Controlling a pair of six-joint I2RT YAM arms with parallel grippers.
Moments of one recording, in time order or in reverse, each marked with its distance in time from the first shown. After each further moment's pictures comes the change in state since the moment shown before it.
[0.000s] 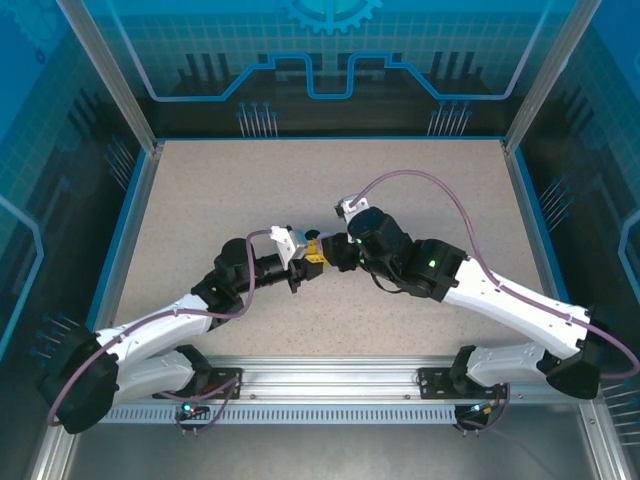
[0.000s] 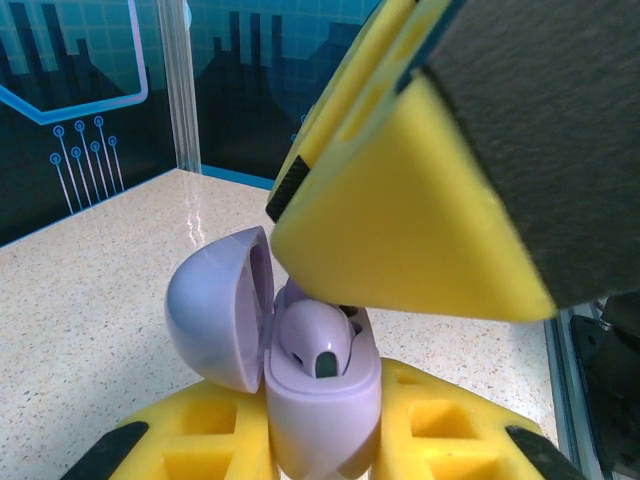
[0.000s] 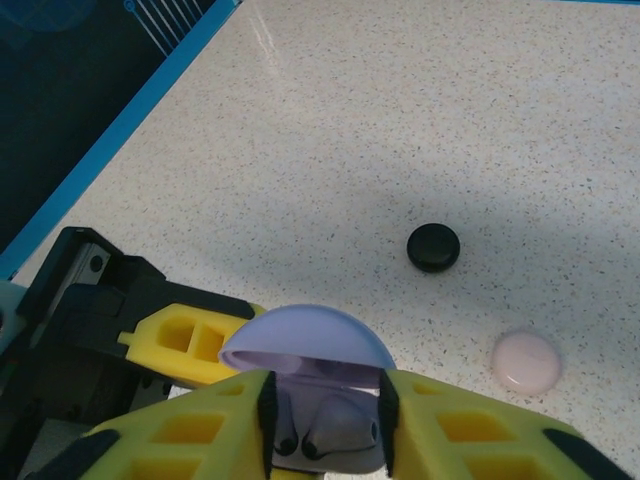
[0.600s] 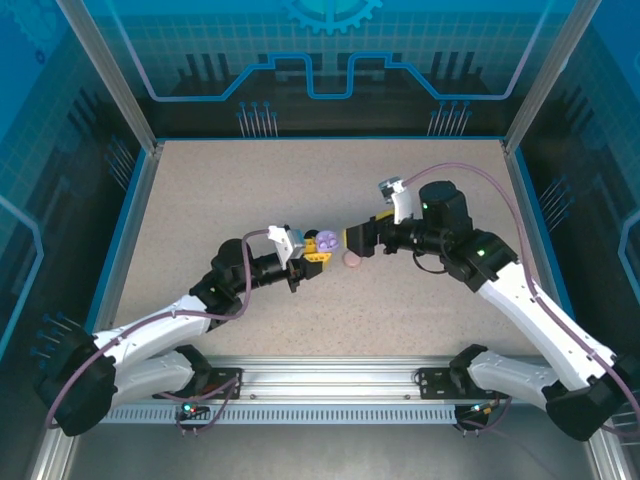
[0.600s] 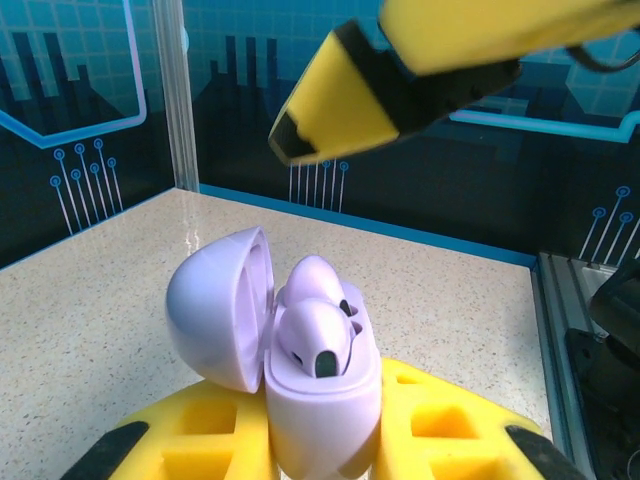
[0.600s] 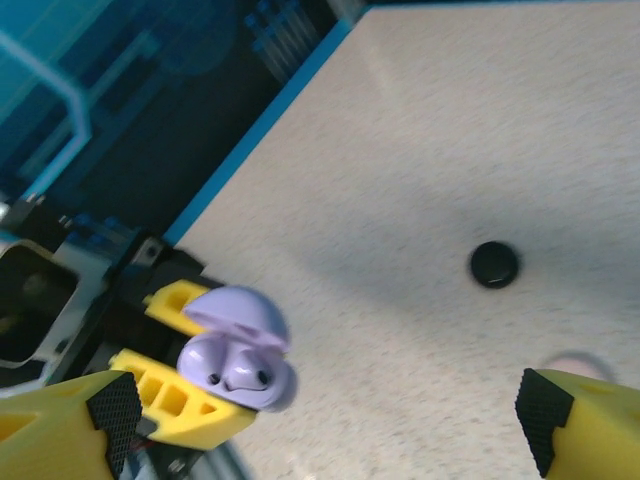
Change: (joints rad) left arm 0.000 -0.017 0.001 0.024 0.013 -0.008; right arm -0.430 -0.150 -0.120 0.093 -0.701 -0.137
